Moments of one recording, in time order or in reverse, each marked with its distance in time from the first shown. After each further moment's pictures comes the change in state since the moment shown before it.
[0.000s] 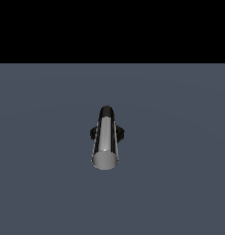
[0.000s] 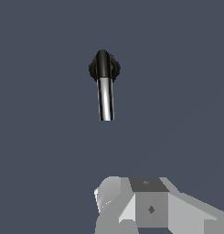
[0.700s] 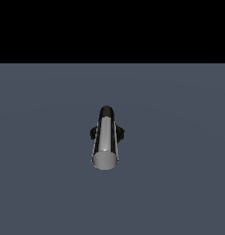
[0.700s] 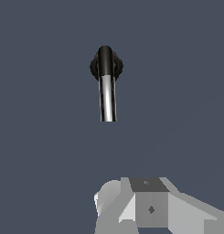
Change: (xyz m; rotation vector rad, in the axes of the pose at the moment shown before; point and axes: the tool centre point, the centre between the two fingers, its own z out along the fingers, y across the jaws) arm 0.003 -0.007 0.031 0.000 0.002 -0.012
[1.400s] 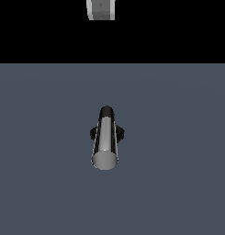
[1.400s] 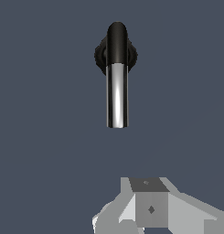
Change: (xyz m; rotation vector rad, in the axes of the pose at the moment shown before) arm 0.009 -0.025 0.109 0.001 0.005 -0.044
